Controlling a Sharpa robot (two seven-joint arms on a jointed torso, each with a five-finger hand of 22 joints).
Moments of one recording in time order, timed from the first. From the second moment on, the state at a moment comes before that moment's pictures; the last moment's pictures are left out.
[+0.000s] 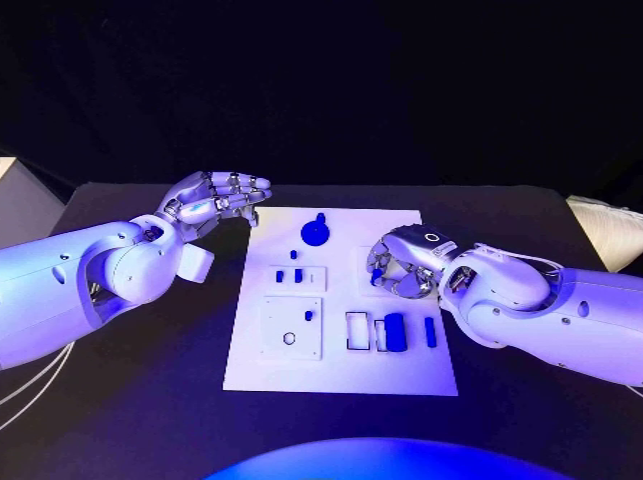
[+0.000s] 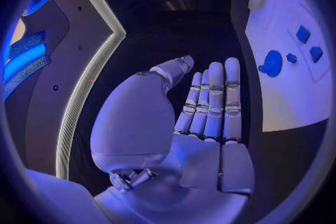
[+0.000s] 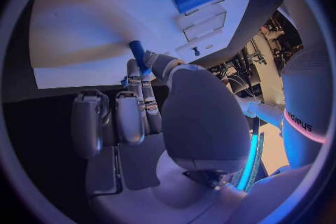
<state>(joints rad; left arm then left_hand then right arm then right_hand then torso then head) 1.19 -0.89 -0.05 1.46 -0.11 -0.08 0.38 1.36 -0.20 0.53 -0.02 0.19 0.88 0.20 0.25 0.25 0.90 0.14 0.42 0.10 0.97 0.07 1.06 0.43 0.18 0.92 0.15 0.86 0.73 1.17 -0.89 -0.18 1.69 -1.69 -0.43 -0.22 1.39 -0.22 0.61 0.09 0.09 1.14 0.11 0.21 0.41 1.25 0.06 0.22 0.11 1.47 -0.04 1.38 1.08 0.05 1.47 0.06 1.39 1.31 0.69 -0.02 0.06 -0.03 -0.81</state>
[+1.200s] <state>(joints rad) 1.19 -0.87 -0.05 1.44 -0.11 -0.08 0.38 1.36 -0.20 0.53 -0.02 0.19 0.88 0.20 0.25 0.25 0.90 0.14 0.42 0.09 0.96 0.07 1.06 0.43 0.18 0.92 0.15 0.86 0.73 1.13 -0.67 -0.18 1.76 -1.57 -0.45 -0.21 1.39 -0.22 0.62 0.08 0.09 1.14 0.10 0.21 0.41 1.26 0.06 0.21 0.11 1.46 -0.04 1.38 1.07 0.05 1.47 0.06 1.39 1.31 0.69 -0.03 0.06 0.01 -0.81</state>
